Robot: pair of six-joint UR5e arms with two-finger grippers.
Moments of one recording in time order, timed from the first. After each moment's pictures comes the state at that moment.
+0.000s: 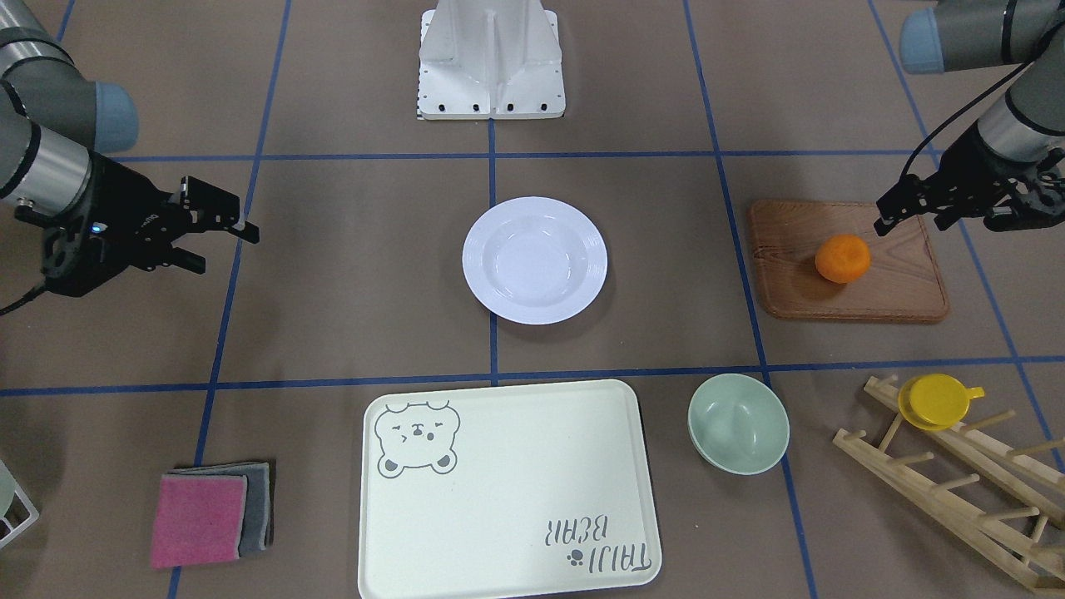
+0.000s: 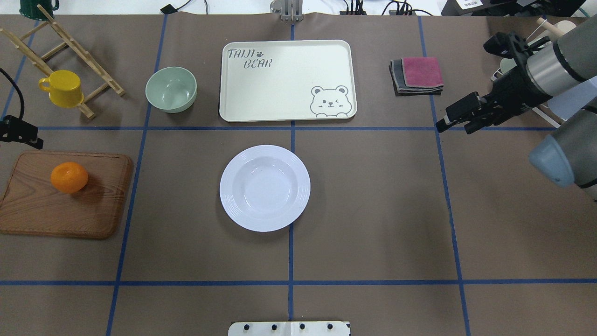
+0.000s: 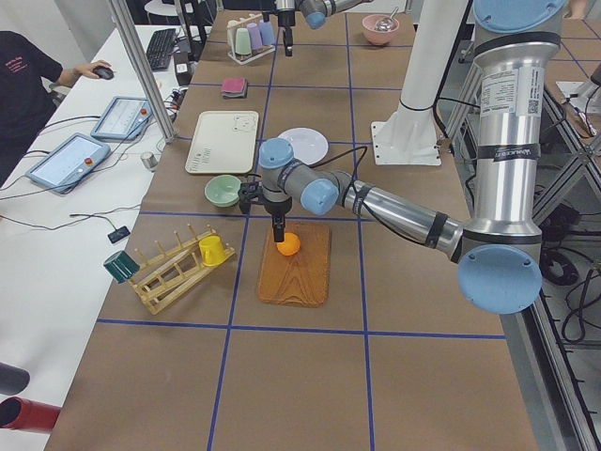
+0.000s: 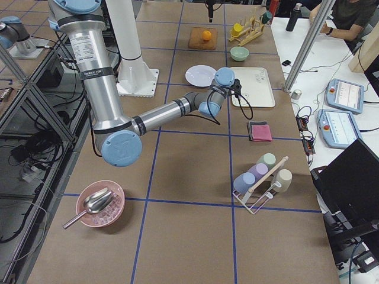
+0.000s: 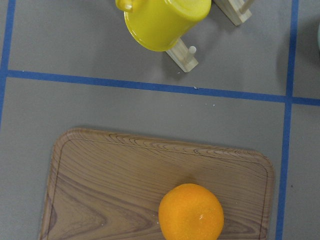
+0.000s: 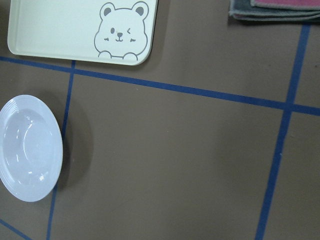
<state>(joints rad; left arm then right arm) -1.07 -1.55 -1.91 -1.78 -2.23 -0.79 0.97 -1.29 1.65 -0.79 2.52 1.09</state>
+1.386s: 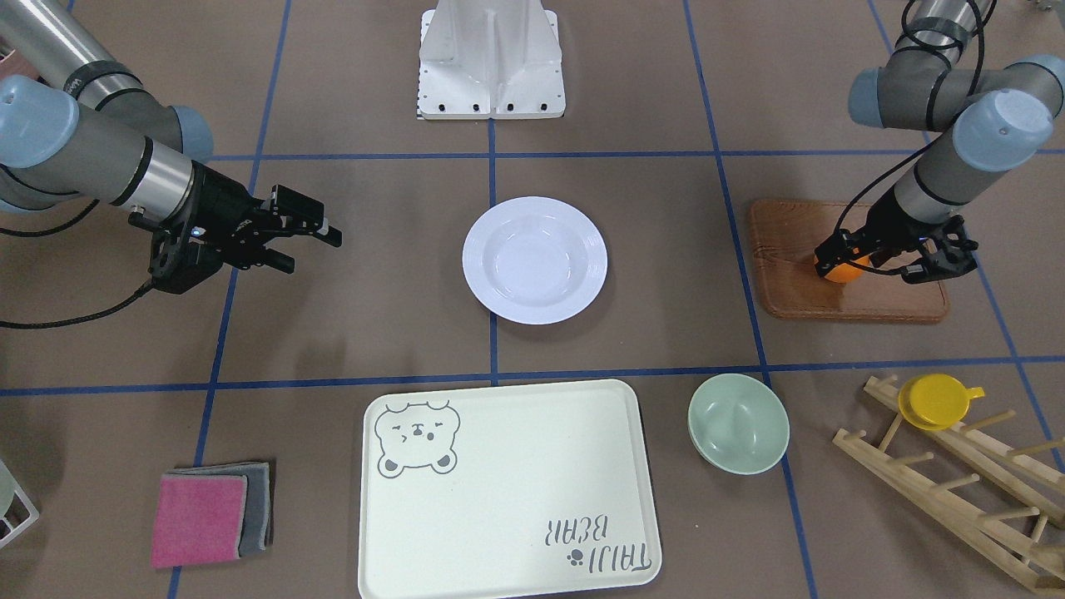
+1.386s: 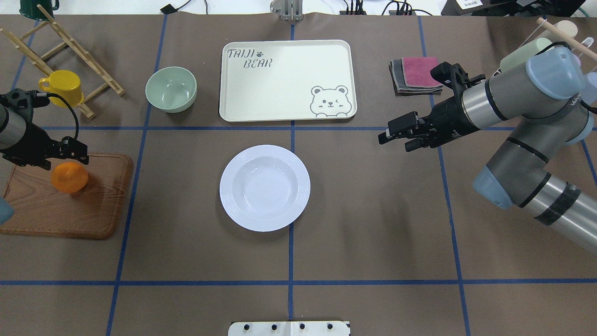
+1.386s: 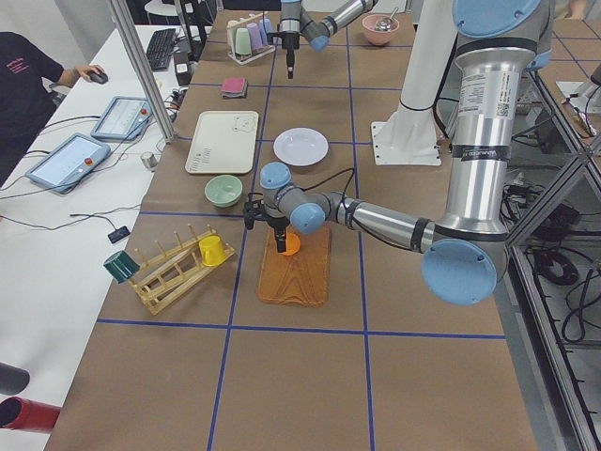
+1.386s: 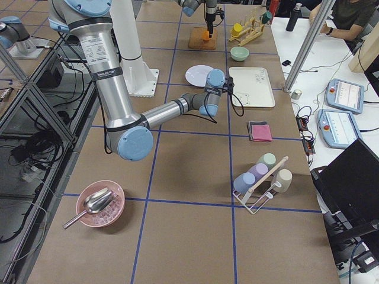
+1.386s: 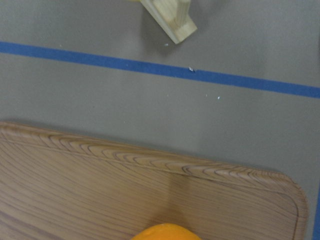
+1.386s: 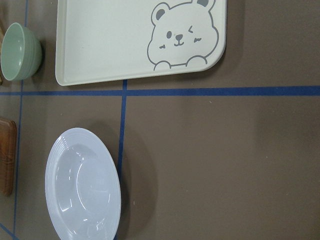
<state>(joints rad) -0.92 -1.61 -1.70 -2.00 -2.17 -0.99 0.85 -1.25 1.60 -0.59 2.40 1.32</state>
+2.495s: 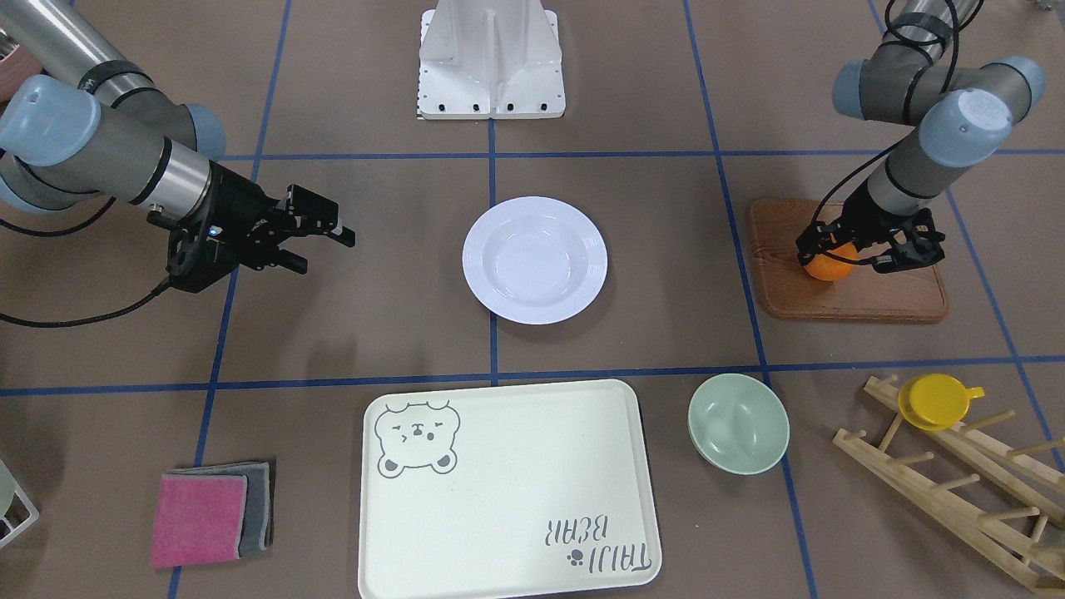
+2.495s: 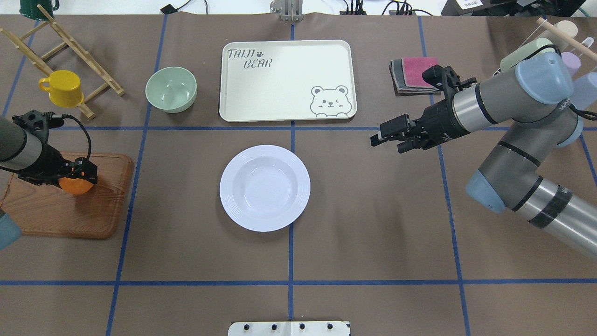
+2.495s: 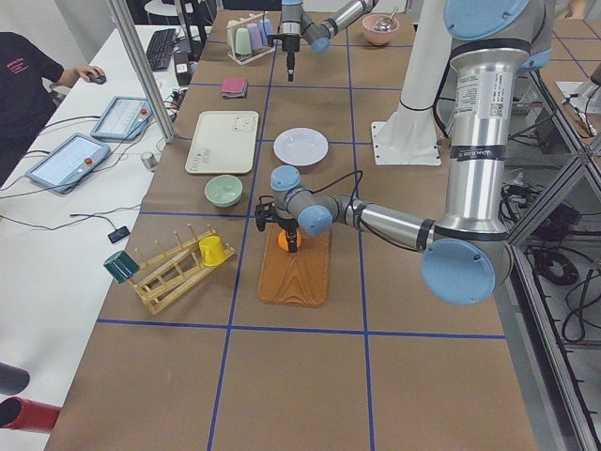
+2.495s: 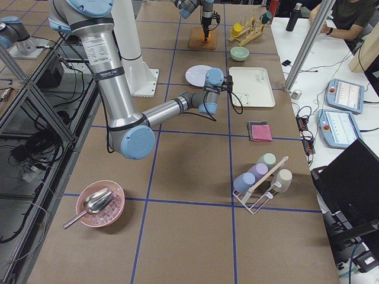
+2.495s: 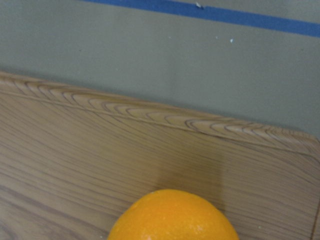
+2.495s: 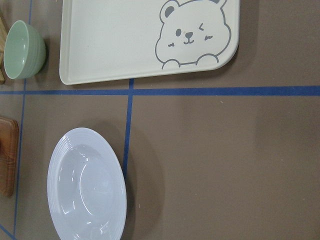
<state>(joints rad) -0.86 -1.59 -1.72 -2.01 -2.16 -1.04 0.83 -1.24 1.60 -0.59 2.36 1.32</state>
